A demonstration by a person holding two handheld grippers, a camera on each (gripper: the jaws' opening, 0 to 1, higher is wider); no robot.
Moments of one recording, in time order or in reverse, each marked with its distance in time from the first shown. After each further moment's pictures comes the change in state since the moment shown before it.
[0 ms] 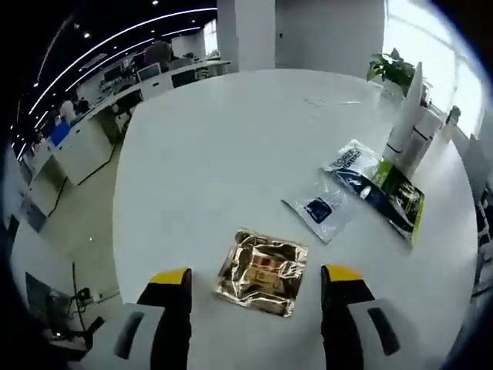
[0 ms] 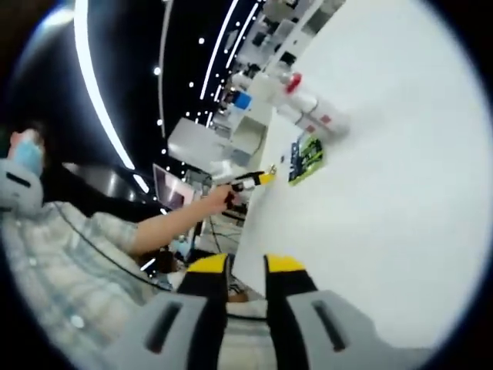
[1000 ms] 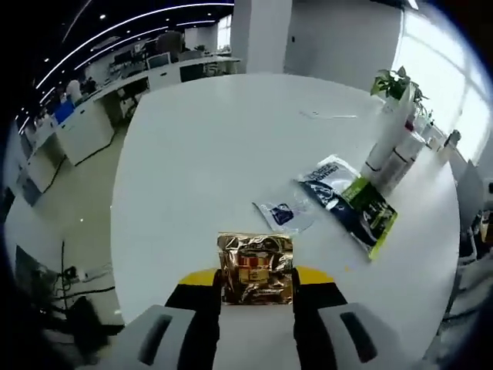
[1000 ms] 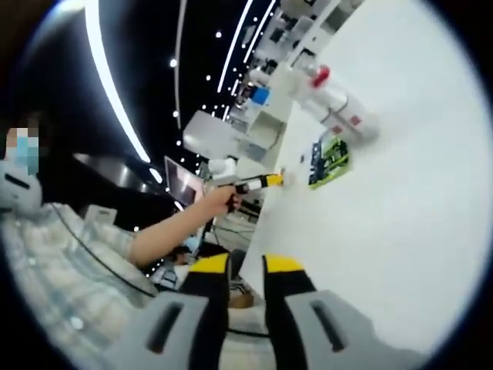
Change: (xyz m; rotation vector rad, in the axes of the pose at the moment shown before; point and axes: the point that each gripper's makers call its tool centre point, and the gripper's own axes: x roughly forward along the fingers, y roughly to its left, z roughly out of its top) left arm -0.053 -0.055 -0.005 -0.165 -0.060 -0.057; right arm 0.038 0.018 0.002 -0.077 0.061 0.105
